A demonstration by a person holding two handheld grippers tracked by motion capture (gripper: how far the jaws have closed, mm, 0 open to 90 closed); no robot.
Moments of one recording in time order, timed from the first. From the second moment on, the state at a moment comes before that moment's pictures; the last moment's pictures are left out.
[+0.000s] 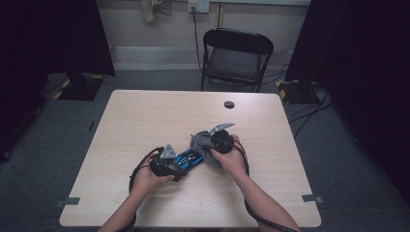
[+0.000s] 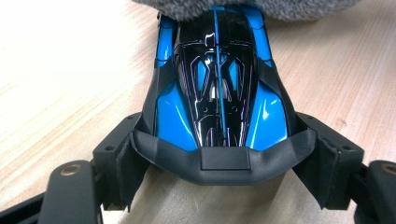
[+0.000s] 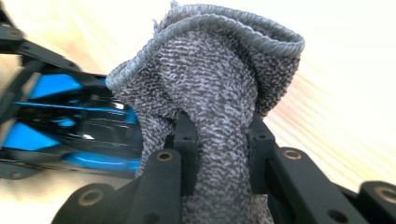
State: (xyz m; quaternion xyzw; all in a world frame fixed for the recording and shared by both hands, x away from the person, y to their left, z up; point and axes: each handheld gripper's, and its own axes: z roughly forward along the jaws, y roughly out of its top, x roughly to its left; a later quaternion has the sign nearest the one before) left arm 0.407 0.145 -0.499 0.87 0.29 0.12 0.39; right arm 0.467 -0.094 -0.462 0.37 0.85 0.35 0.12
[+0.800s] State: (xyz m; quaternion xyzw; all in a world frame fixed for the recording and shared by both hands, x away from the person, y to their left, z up) left arm 0.405 0.147 -0.499 0.86 0.30 0.11 0.39; right arm 0.480 -0.120 -0.473 0.40 0.85 0.32 0.14
